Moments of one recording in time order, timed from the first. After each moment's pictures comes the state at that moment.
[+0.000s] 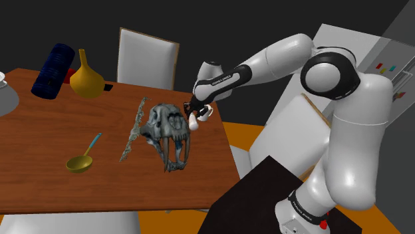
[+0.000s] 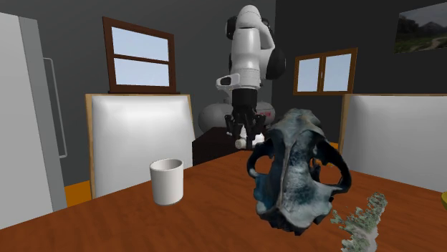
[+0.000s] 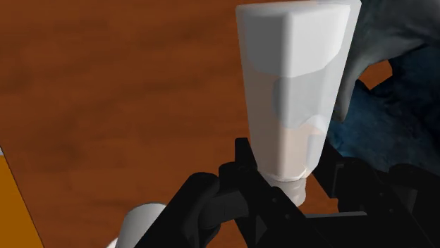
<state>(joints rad) 0.29 0.43 -0.20 -1.97 0.11 2.53 0.62</state>
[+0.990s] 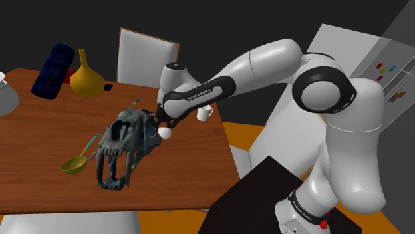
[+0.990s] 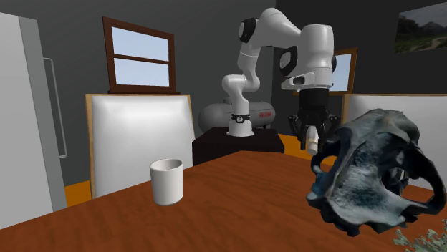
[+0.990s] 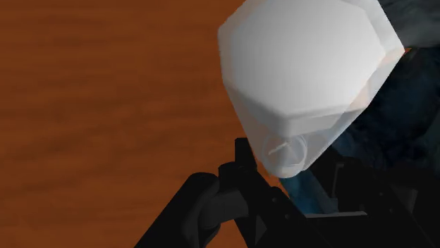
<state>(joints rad) 0.55 0.53 -0.17 -1.78 0.04 2.44 0.96</state>
